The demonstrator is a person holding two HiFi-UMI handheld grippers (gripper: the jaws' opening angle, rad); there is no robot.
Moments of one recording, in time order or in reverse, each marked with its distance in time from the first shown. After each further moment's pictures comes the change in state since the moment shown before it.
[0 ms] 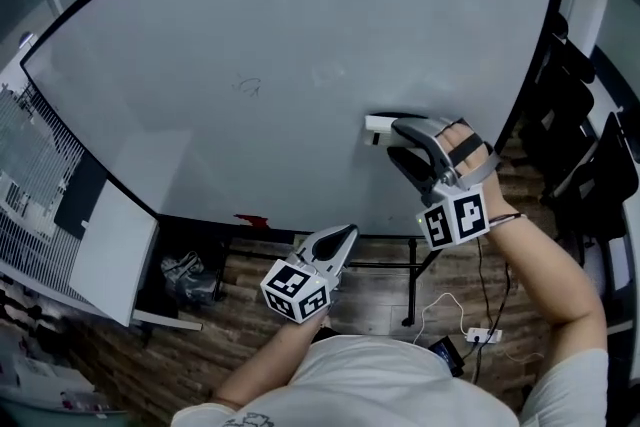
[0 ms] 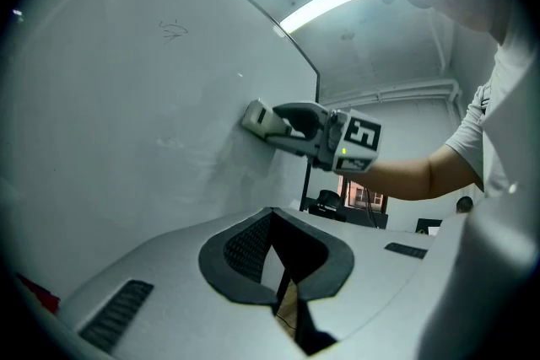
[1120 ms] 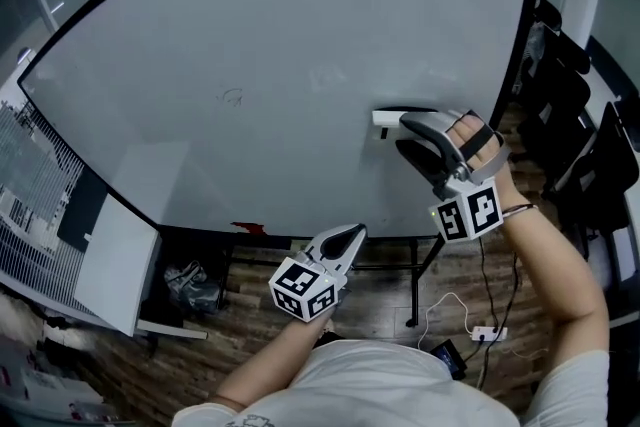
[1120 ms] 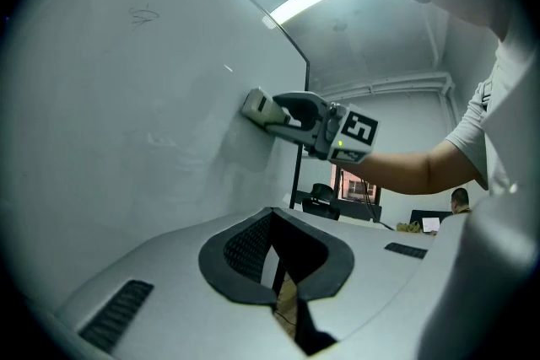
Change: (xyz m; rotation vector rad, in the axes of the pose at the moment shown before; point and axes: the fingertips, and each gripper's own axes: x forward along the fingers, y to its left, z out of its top) left arm 0.029 -0.021 -0.006 0.045 0.041 -0.049; right arm -0.027 -0.018 -0.029 -0.081 -0.012 -0.071
